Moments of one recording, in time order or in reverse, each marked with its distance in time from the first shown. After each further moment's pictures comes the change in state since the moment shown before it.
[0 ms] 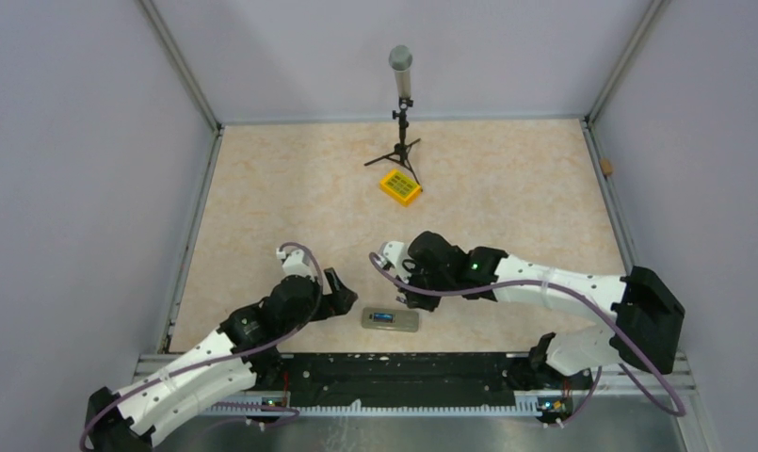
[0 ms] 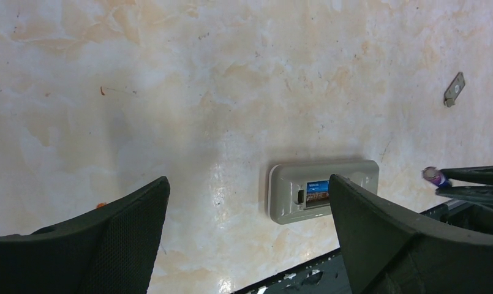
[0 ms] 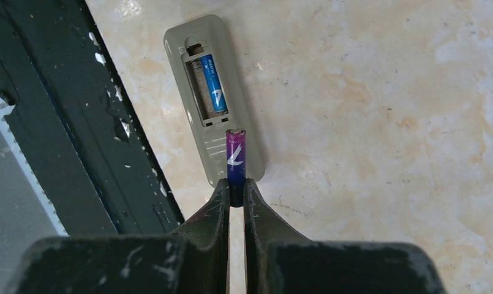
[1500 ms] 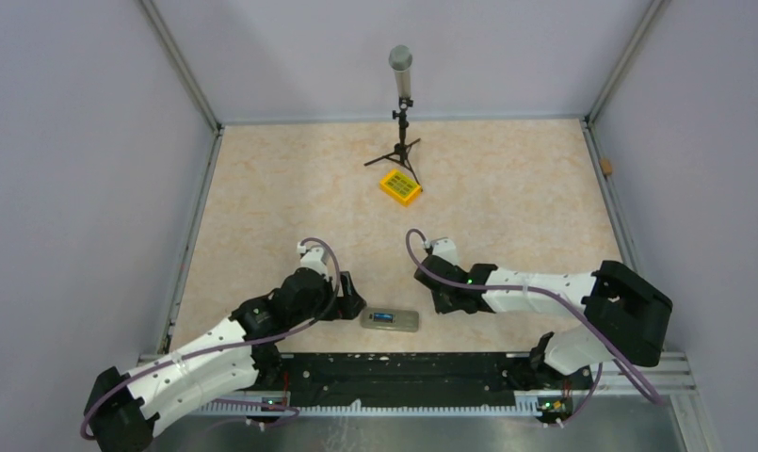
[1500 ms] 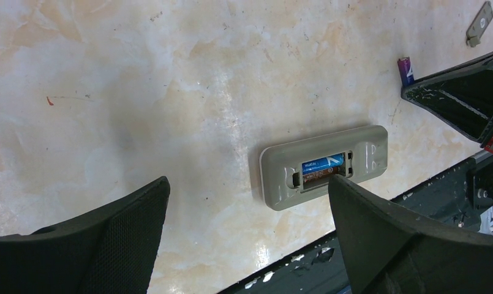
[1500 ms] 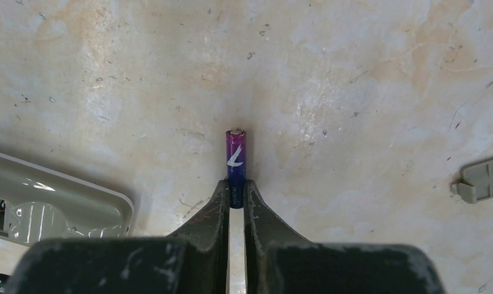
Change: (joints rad) left arm 0.000 0.151 0.037 0.071 0.120 0.127; right arm -0.011 0.097 -0.200 0.051 0.500 0.740
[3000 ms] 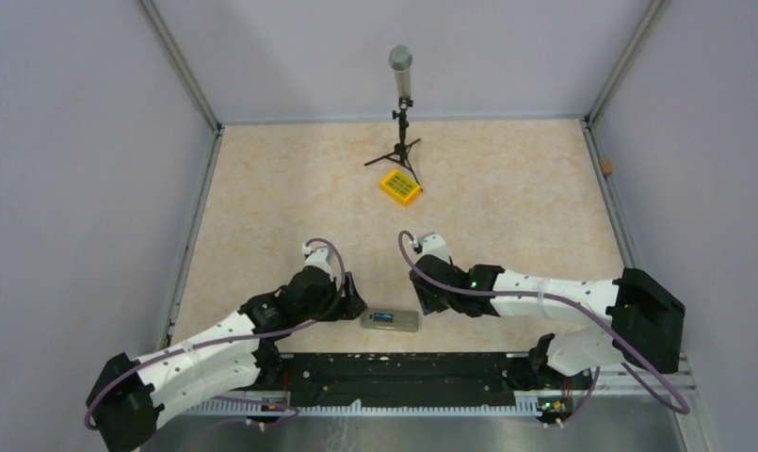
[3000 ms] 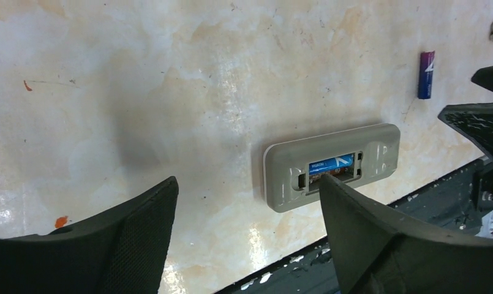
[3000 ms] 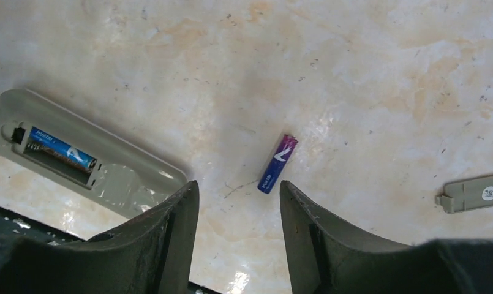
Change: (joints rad) left arm 0.000 0.114 0.003 0.035 0.023 -0.045; right arm 0.091 -0.087 0.079 -0.038 0.030 -0.096
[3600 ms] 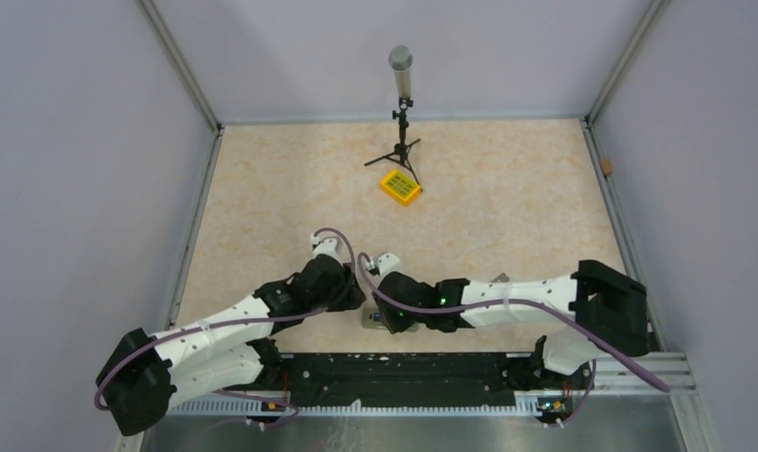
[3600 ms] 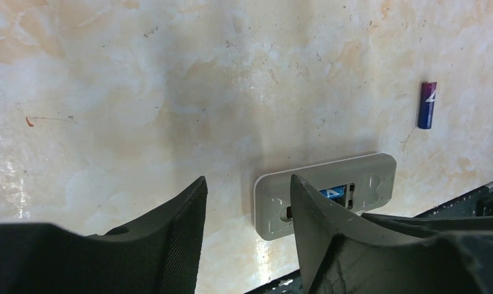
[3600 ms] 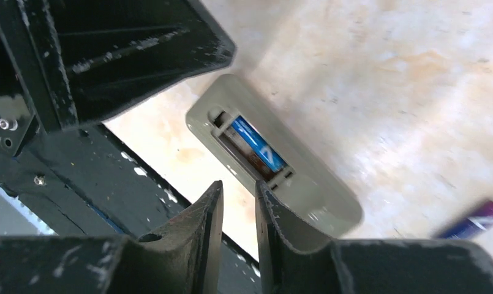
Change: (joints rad) left arm 0.000 0.185 0.101 0.039 -0.039 -0.003; right arm 0.171 0.216 0.101 0.243 -0.180 0.005
